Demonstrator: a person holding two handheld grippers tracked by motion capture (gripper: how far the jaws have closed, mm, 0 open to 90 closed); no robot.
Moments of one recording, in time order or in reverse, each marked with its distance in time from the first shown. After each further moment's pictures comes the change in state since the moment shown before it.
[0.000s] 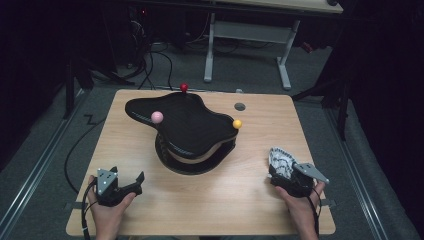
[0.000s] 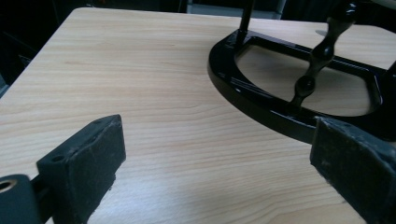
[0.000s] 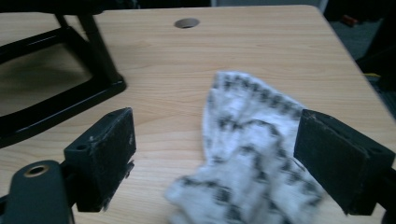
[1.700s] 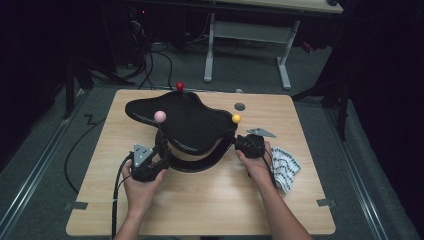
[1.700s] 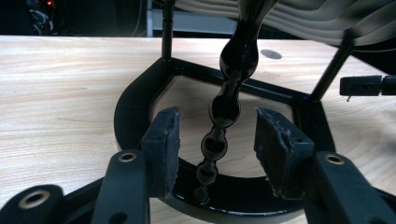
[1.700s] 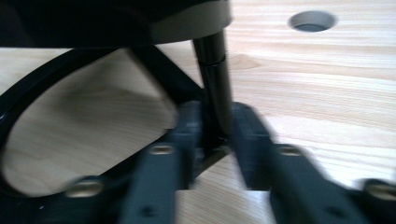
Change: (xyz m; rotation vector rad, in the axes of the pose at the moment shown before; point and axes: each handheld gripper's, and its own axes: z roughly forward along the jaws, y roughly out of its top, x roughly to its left) left arm -0.070 0.054 0.057 0.003 -0.112 0.022; right arm 0.076 0.047 0.142 0.112 0.259 -0.006
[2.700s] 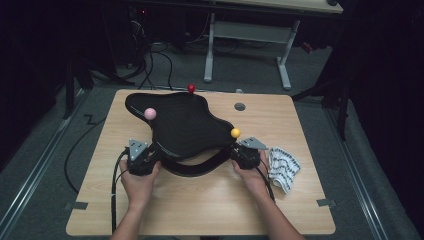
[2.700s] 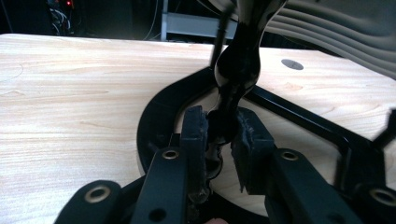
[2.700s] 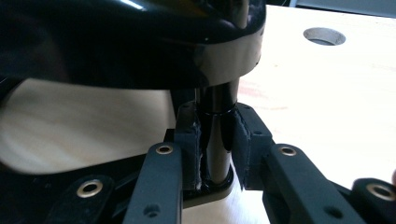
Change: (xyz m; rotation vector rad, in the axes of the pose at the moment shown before) left arm 0.020 0.004 0.009 -0.022 0.038 -0.040; right arm 0.031 -0.023 -0.015 -0.046 -0.053 -0.154
